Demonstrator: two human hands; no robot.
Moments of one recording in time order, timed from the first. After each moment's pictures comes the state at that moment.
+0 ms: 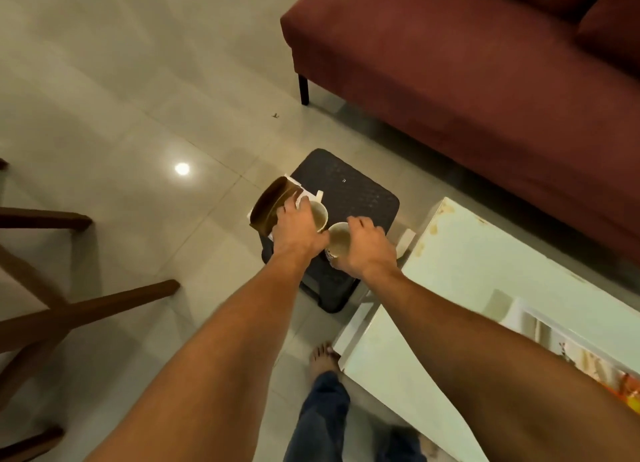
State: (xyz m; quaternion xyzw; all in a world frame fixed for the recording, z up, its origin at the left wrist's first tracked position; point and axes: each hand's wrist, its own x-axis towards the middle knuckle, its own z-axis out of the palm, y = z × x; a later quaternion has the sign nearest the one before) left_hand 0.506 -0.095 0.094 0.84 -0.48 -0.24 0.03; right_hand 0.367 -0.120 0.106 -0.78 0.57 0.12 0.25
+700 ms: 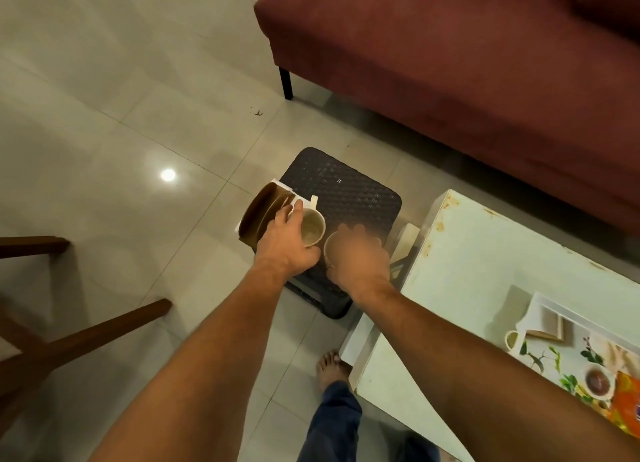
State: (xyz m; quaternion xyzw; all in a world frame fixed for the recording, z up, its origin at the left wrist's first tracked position) left_hand 0.544 -0.102 0.040 0.78 -0.55 -0.30 0.03; right_hand 0.392 -0.118 0.074 -0.77 0.59 0.12 0.20
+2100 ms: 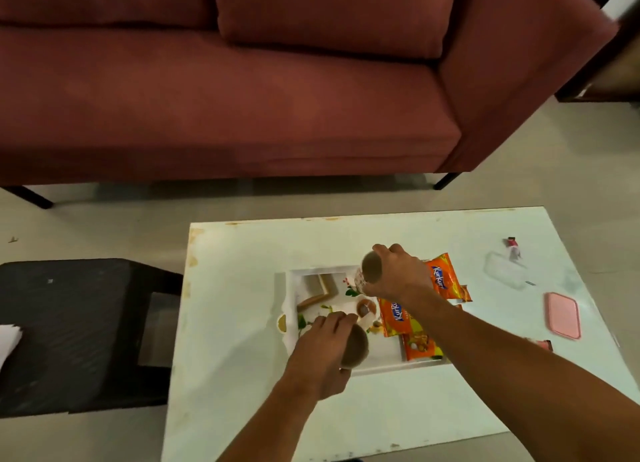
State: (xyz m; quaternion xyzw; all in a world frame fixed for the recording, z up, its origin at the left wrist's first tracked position) left_hand 0.044 -0.021 0.035 0.40 -0.87 -0.29 -0.01; right_hand -0.170 -0.084 0.076 -0.57 0.80 0.09 0.17
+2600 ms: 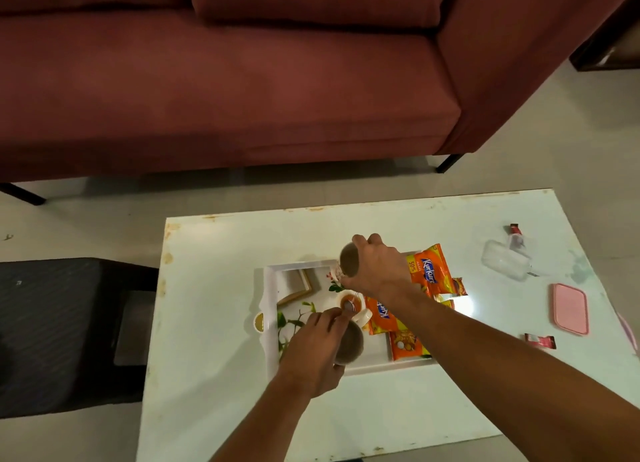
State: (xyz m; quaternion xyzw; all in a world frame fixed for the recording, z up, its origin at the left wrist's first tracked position) left_hand 0.000 -0.016 0.002 0.39 -0.88 -0.28 -0.04; right_hand -0.191 -0.096 0.039 -0.60 0.78 0.08 0.17
